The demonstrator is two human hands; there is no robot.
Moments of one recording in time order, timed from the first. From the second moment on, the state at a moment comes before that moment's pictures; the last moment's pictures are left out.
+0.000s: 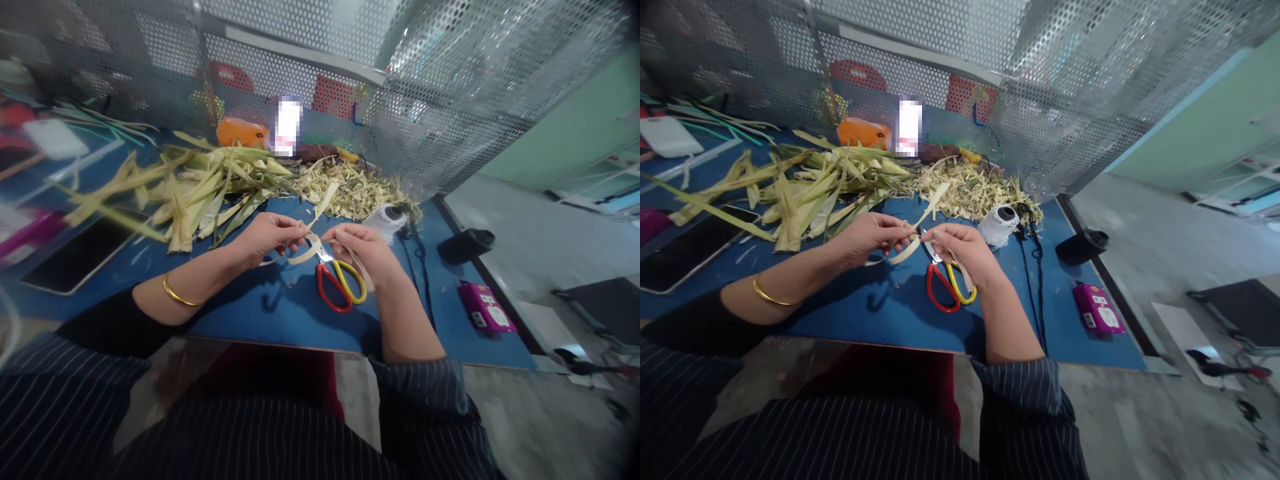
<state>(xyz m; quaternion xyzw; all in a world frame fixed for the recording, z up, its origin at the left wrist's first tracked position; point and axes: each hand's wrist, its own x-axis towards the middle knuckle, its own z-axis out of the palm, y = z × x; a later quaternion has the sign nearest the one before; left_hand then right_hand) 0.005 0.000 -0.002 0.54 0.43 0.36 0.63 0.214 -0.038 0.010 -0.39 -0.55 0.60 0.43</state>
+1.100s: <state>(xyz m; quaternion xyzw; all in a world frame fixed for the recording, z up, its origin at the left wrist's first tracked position) 0.012 -0.007 -0.004 0.43 0.42 0.43 0.68 0.188 -0.046 -0.016 -0.33 -0.91 -0.06 0.26</state>
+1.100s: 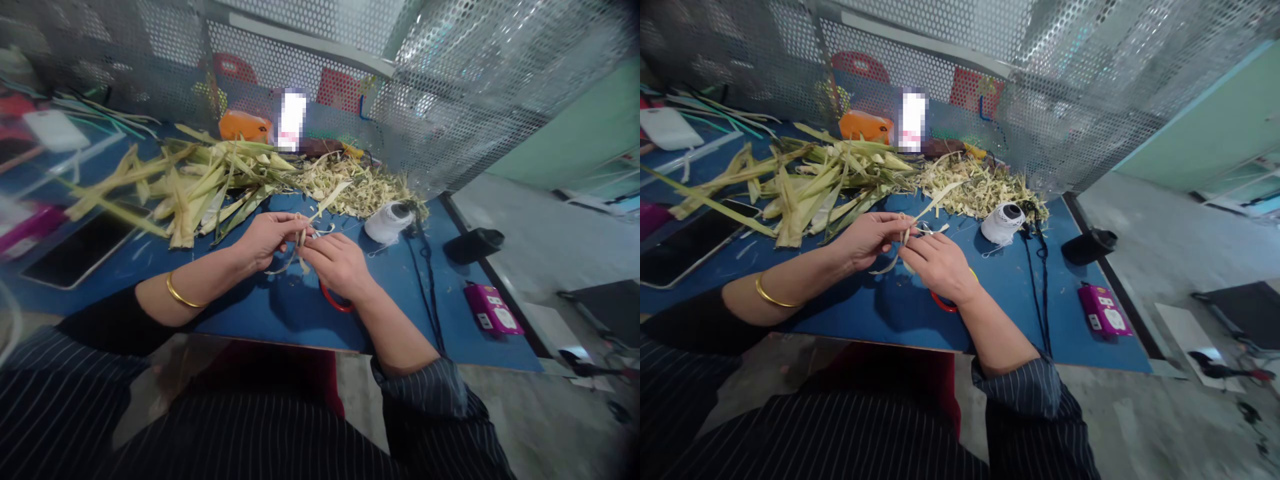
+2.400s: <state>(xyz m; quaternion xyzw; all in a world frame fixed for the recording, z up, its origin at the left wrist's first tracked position) 0.010 -0.009 0.002 0.56 0.43 0.42 0.57 0.190 -0.057 0.008 -0.39 -0.67 0.20 0.61</state>
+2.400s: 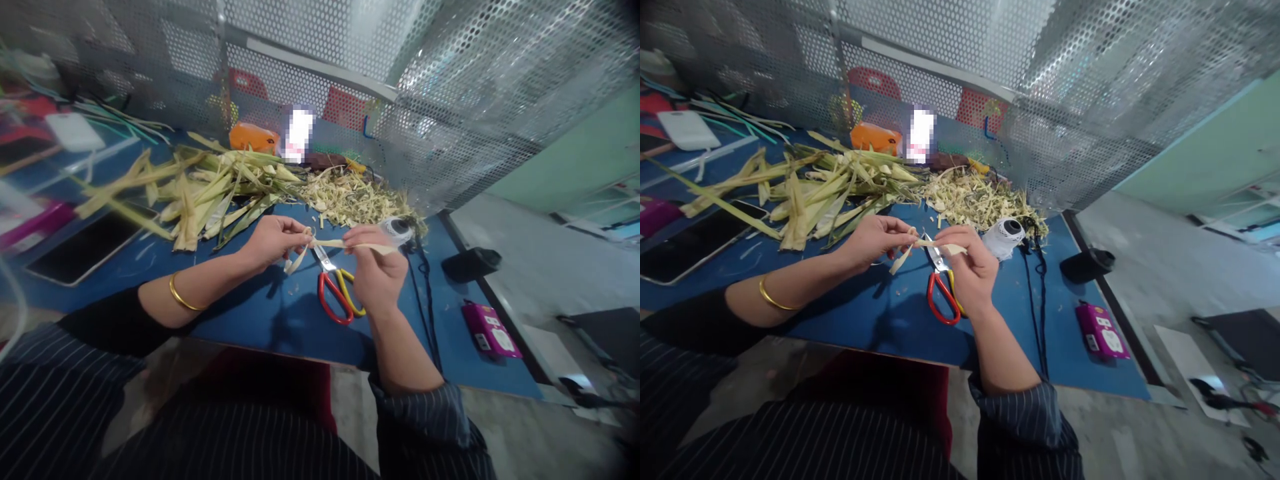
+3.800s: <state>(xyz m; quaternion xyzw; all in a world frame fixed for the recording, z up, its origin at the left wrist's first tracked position) 0.009 -0.009 -0.013 0.70 0.45 0.40 0.38 0.188 -0.050 -0.002 -0.50 -0.78 0.16 0.33</state>
